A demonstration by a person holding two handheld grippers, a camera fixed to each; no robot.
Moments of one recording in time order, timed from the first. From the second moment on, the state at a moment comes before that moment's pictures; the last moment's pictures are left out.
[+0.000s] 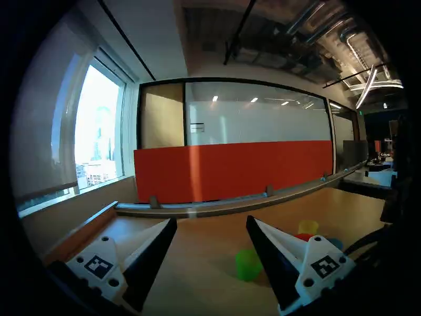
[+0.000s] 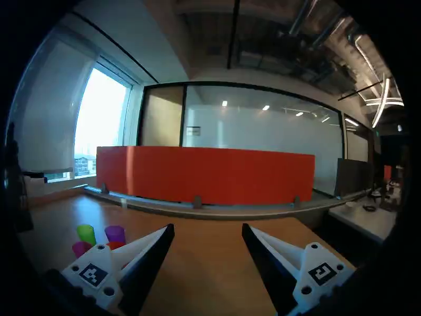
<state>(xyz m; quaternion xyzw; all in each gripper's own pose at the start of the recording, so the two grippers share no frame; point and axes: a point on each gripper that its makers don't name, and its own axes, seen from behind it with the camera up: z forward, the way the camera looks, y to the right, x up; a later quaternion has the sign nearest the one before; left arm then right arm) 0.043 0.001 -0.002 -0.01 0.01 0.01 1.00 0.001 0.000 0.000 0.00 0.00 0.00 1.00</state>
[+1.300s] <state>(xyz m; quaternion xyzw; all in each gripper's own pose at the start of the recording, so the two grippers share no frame) 0.091 0.041 -0.004 -0.18 0.00 0.00 0.98 0.063 -0.110 -0.031 0.26 0.01 0.01 0.97</state>
